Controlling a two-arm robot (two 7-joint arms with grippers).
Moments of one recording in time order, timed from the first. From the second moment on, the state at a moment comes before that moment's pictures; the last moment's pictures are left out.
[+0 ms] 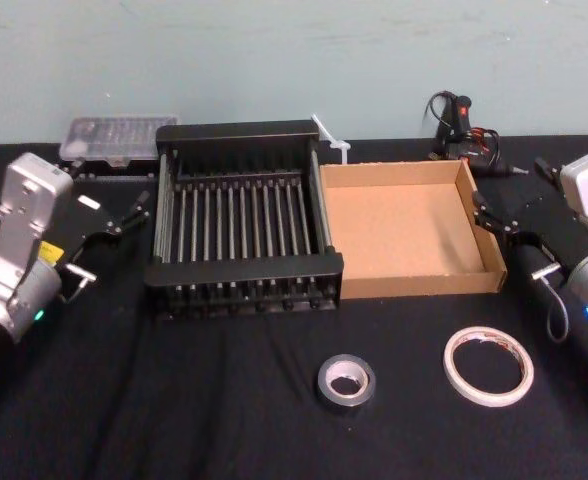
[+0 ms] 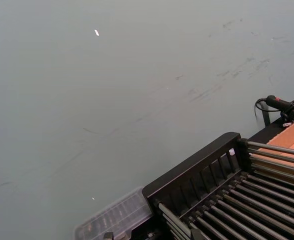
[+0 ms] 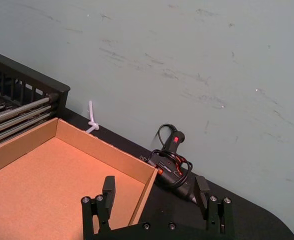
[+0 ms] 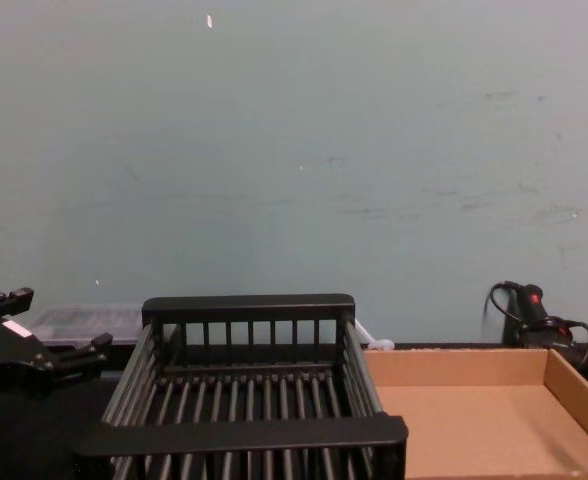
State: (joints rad) left arm -0.20 0.60 0.45 -1.41 -0.25 -0.12 0.03; right arm 0.20 0.60 -0.45 -1.41 0.25 -0.12 -0.03
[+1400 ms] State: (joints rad) left arm -0.20 0.60 0.45 -1.41 -0.25 -0.12 0.03; right arm 0.20 0.60 -0.45 -1.41 0.25 -0.12 -0.03
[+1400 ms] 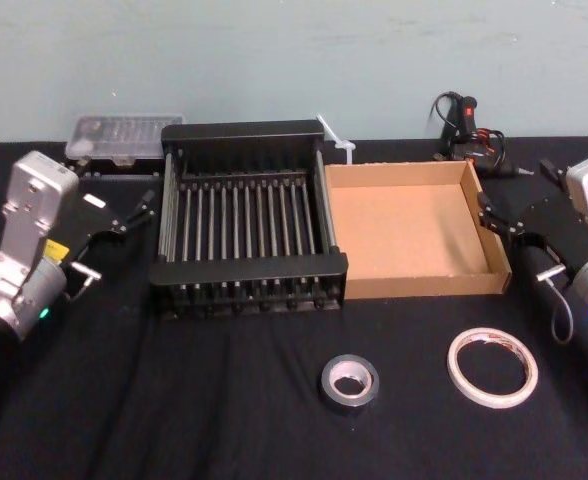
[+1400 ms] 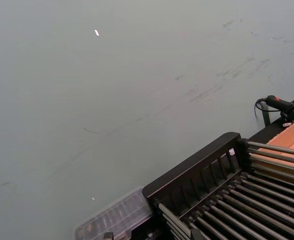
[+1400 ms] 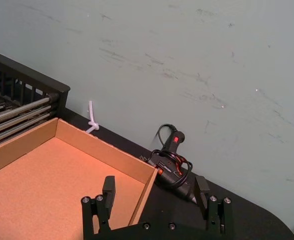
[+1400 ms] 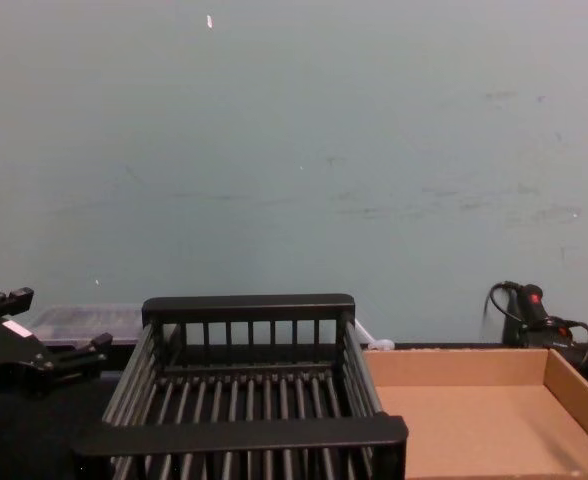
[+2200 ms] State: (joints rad) left arm -0.20 0.60 0.45 -1.41 -0.25 -0.12 0.03; right arm 0.09 0.65 -0.35 -1.56 0.29 -0.05 0.02
